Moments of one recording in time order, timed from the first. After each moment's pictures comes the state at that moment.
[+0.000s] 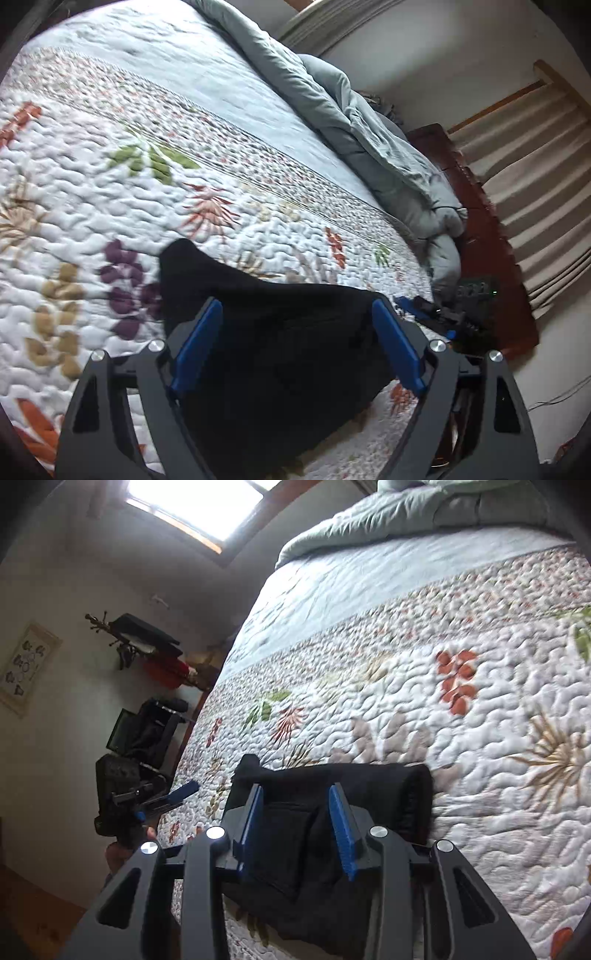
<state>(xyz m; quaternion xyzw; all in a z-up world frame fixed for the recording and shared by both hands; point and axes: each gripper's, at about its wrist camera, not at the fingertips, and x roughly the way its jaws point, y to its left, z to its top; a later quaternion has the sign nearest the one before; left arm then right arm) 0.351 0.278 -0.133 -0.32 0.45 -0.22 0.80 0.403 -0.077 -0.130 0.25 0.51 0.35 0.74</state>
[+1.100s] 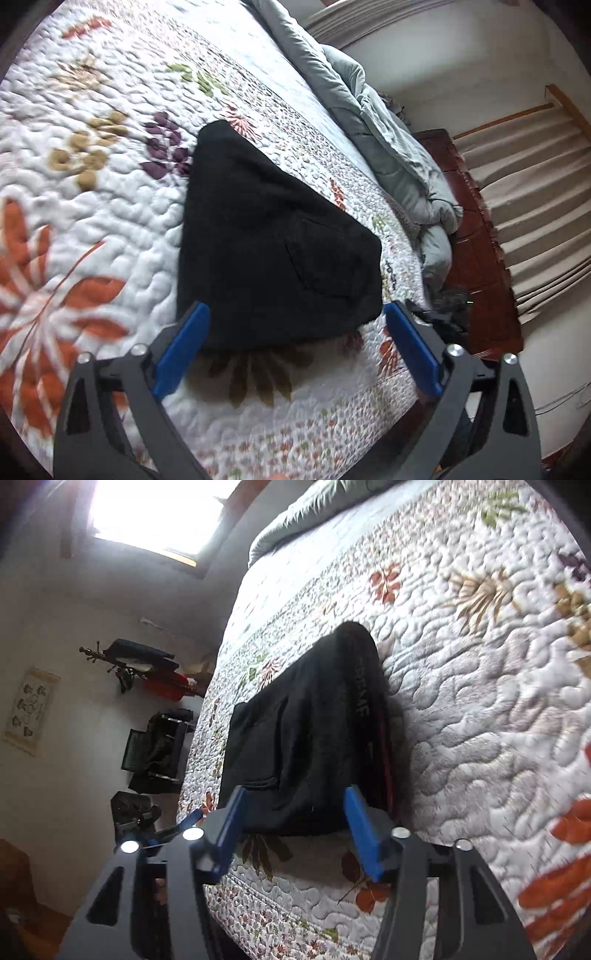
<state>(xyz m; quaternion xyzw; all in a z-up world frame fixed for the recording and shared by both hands) 0.200 0.276 -0.158 -0.35 0.46 -0.18 0.80 0.255 -0.159 -0.155 0.31 0.50 0.30 0.75</state>
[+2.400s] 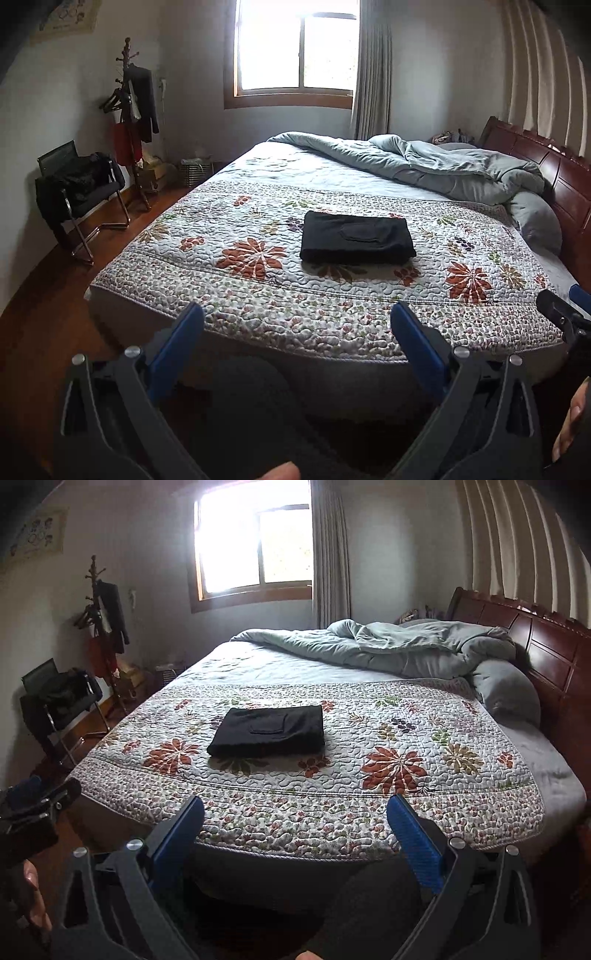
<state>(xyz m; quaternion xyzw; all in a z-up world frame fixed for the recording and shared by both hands) -0.220 0.106 0.053 -0.04 0.31 0.13 0.94 -0.179 -0.127 0.057 0.00 0.30 0.11 0.95</state>
